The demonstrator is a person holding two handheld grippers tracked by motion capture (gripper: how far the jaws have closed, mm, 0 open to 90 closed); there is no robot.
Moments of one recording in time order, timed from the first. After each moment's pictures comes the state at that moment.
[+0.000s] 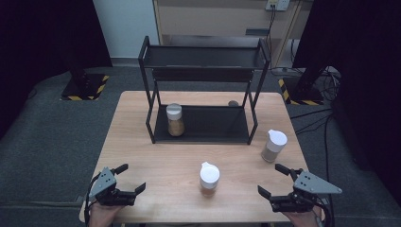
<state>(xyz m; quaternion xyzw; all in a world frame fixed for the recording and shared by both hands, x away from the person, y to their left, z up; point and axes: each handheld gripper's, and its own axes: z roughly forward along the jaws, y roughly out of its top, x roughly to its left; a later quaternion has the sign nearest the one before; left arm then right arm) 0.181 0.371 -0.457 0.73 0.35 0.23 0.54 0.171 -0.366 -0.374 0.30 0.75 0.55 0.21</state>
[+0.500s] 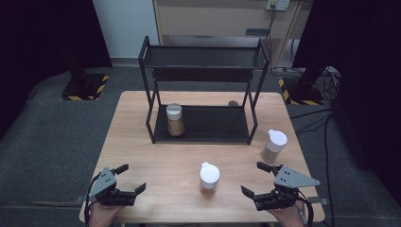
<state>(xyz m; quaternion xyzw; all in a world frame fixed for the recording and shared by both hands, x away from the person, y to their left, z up) 0.182 0.372 -0.458 0.73 0.35 0.22 0.54 0.194 -0.334 -0.371 0.27 0.77 0.55 0.18</state>
